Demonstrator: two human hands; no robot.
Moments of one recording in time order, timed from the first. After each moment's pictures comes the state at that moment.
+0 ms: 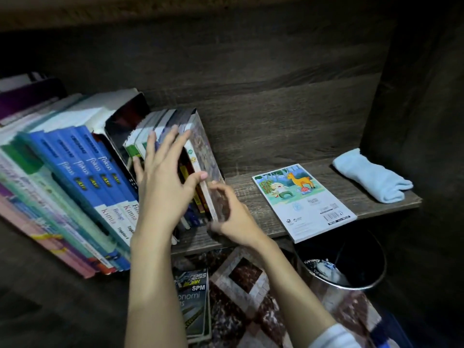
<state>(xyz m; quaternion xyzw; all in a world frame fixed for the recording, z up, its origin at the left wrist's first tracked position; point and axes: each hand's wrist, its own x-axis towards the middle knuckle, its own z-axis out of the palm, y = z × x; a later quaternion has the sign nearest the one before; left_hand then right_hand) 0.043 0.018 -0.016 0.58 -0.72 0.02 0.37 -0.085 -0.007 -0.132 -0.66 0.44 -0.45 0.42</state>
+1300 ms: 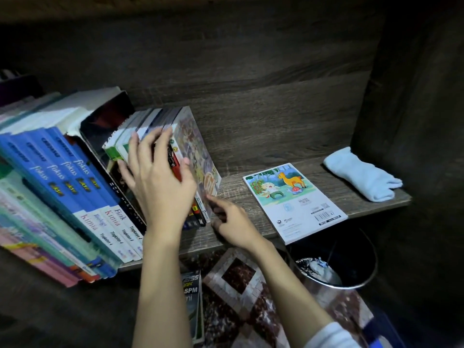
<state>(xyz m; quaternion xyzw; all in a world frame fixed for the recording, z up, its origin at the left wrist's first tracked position) 0.019 0.000 -0.039 0.59 -0.63 0.11 0.50 -0.095 -0.021 -0.149 -0.68 0.53 -0.38 0.35</state>
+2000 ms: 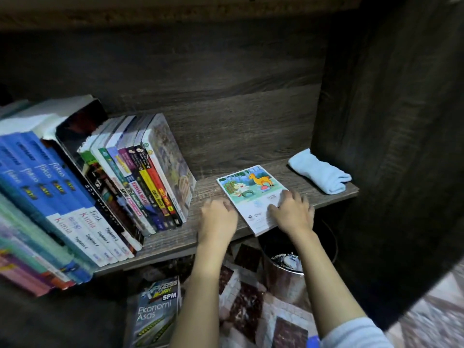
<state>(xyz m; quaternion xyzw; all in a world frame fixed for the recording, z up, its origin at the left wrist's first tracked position) -0.074 0.021 -0.098 0.65 -0.66 -0.23 0.28 -0.227 0.025 -0.135 -0.48 0.84 -0.21 0.15</state>
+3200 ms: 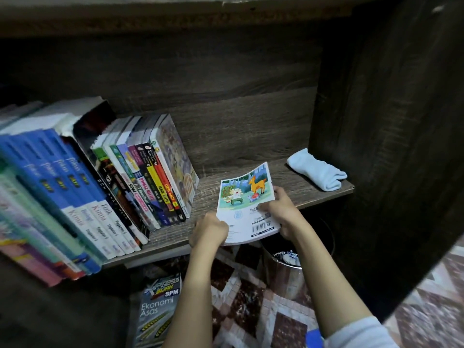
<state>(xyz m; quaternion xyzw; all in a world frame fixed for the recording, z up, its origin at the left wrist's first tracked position) -0.048 0.011 -0.135 0.70 -0.61 -0.33 0.15 -0.198 0.048 -0.105 -0.33 0.61 -0.53 0.49</state>
